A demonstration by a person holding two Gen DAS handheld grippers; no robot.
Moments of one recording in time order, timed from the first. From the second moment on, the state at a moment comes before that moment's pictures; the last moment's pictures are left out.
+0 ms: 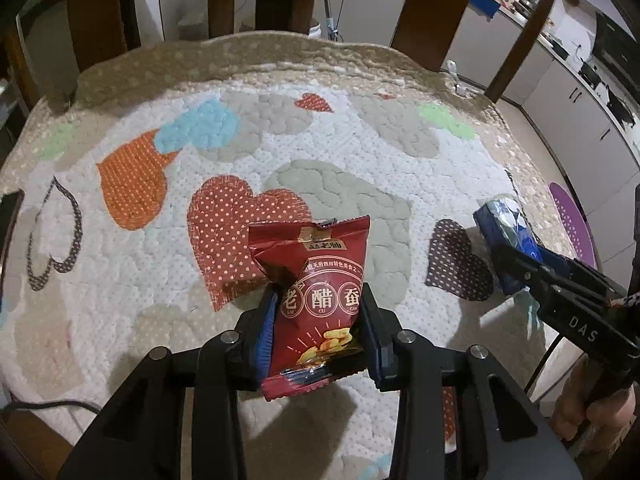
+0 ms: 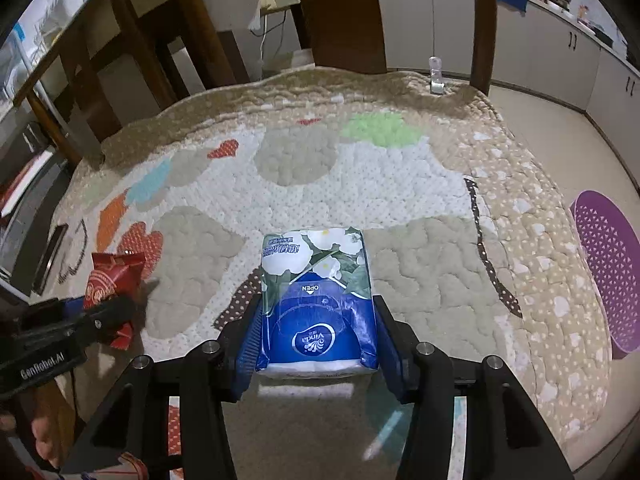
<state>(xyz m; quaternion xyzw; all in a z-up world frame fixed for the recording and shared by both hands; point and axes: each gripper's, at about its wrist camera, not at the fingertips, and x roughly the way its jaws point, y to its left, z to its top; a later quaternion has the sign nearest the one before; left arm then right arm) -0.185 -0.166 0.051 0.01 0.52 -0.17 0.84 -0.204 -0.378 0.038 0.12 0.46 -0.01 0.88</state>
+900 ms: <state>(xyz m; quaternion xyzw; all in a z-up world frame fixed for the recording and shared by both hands) -0.217 -0.188 0.089 0.09 0.46 -0.16 0.87 -0.239 -0.391 0.067 0.14 0.41 -0.03 0.90</state>
